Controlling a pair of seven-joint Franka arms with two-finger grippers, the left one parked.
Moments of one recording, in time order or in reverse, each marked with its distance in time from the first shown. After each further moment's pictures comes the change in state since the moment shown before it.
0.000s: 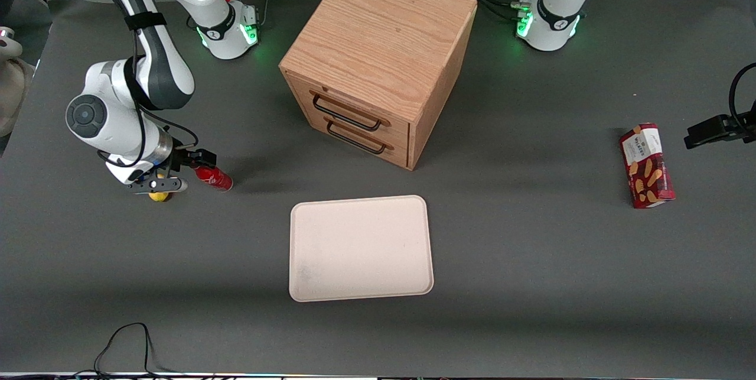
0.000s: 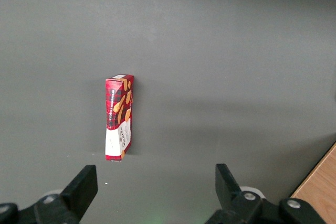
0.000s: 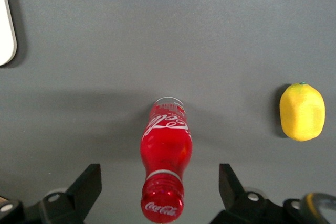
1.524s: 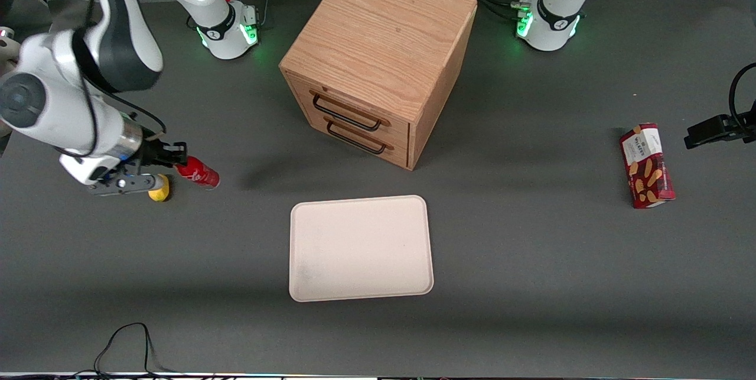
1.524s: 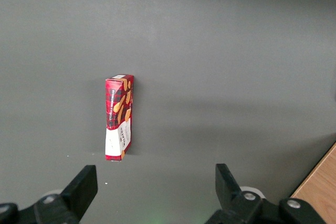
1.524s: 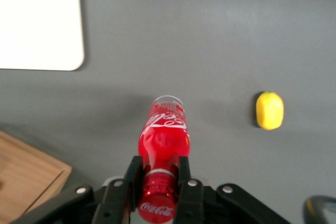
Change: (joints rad) arm 0.002 -0.015 0.045 0.431 -0.002 -0.457 -0.006
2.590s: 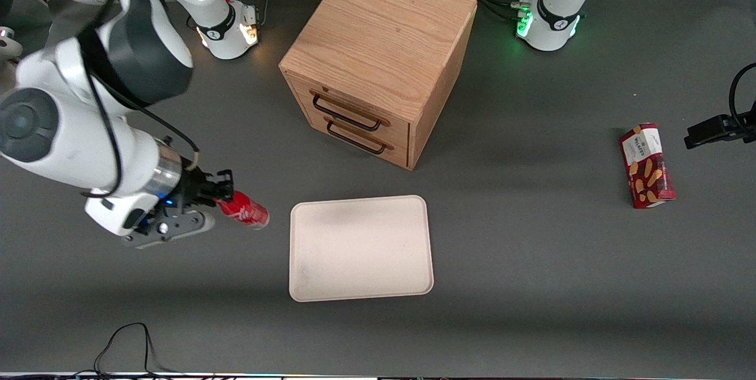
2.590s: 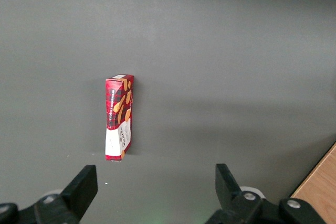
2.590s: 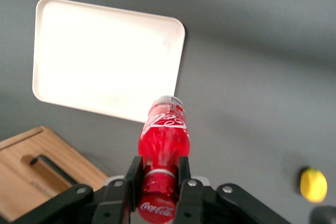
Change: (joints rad) arm 0.006 0.510 0.255 0.830 -0.043 -0.230 0.079
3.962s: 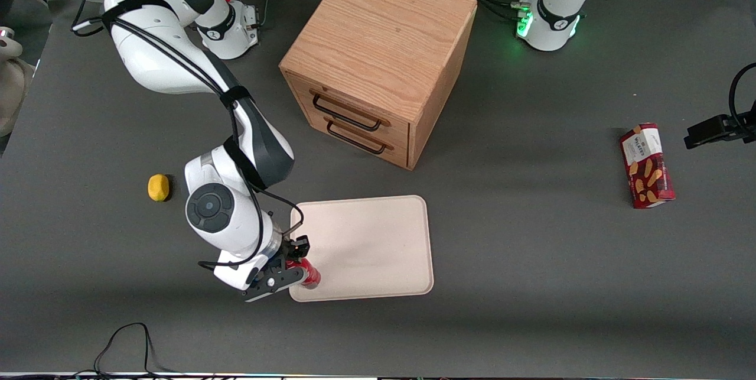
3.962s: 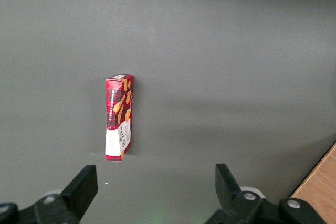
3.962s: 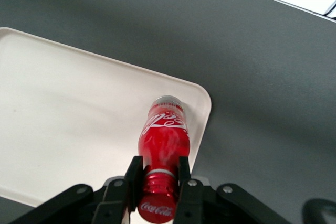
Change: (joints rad) arm 0.035 0.314 0.079 0.002 -0.195 0.435 0.008
